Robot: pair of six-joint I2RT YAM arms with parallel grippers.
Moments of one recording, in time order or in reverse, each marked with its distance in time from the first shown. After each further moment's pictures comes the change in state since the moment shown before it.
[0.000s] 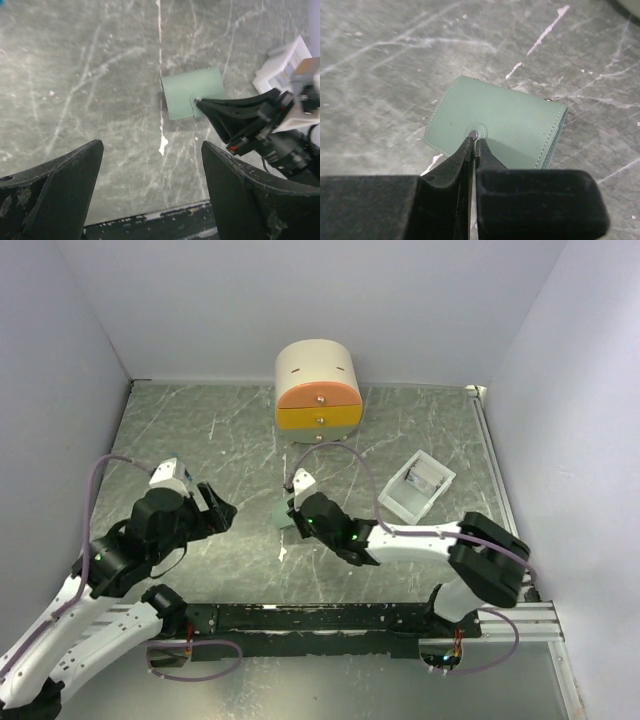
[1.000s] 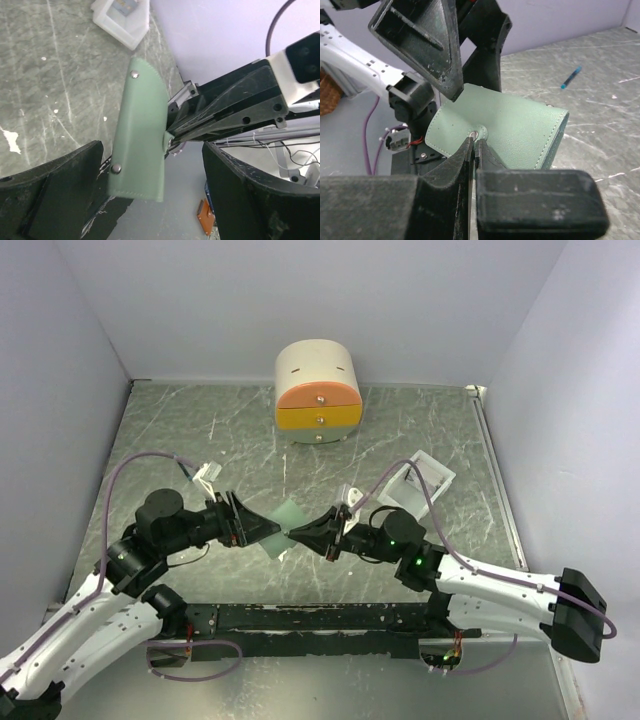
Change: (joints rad) left arm 0.001 0.023 -0.173 0.486 0.693 -0.142; right arm 0.000 -0.660 -0.294 0.259 -0.594 -0.005
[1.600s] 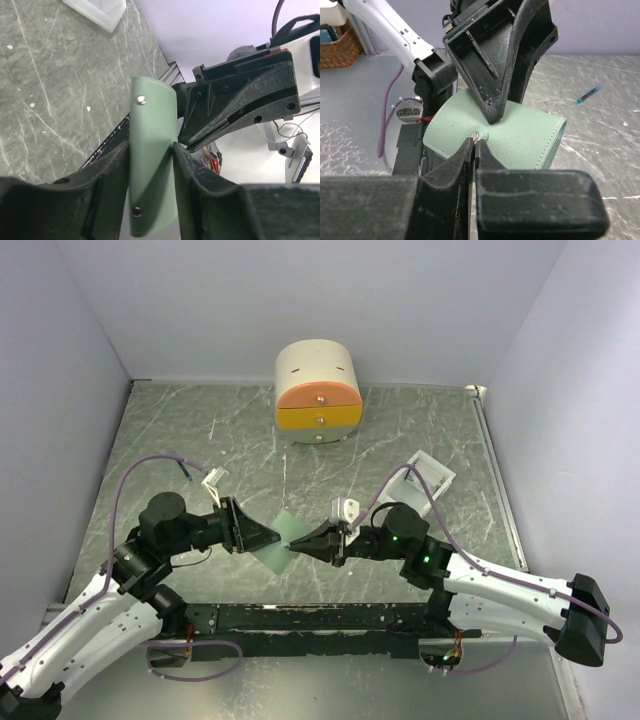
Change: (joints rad) left arm 0.000 -0.010 -0.073 0.109 0.126 -0.013; right arm 0.000 -0.040 0.075 -0.167 -0.204 -0.183
